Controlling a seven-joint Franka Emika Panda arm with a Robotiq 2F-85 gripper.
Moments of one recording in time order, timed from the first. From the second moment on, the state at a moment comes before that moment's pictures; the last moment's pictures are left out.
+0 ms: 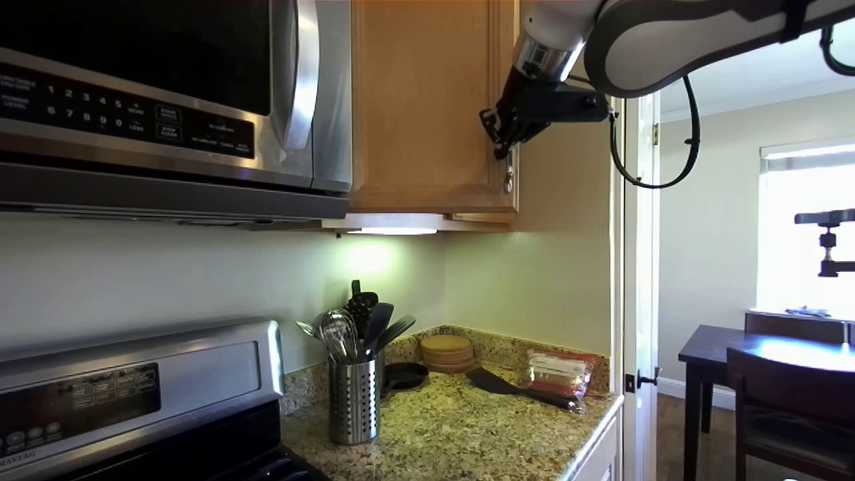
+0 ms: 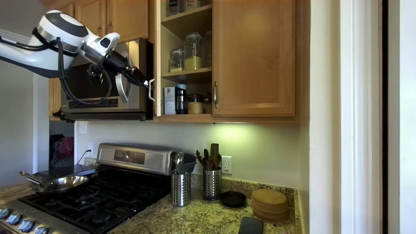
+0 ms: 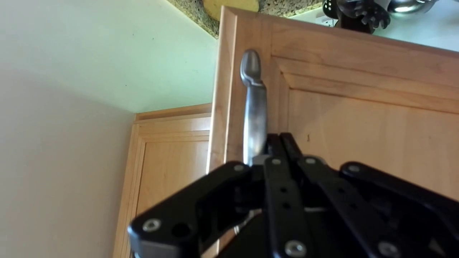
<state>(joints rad) -0.18 -0.55 0.36 -2.10 -0.65 2.25 1.00</state>
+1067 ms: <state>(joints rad) -0.05 -0.55 0.30 -2.06 -0.45 1.96 0.78</state>
